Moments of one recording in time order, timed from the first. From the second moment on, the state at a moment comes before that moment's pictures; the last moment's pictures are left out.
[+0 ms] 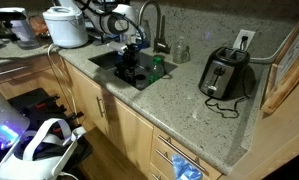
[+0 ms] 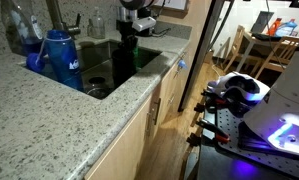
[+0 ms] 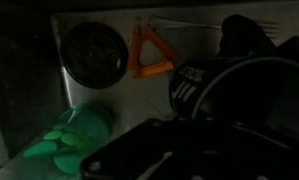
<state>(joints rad) -0.08 0.45 -0.07 -1.96 -0.10 2.40 0.00</state>
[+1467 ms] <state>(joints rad) -0.08 0.45 -0.08 -1.97 -0.10 2.40 0.00</state>
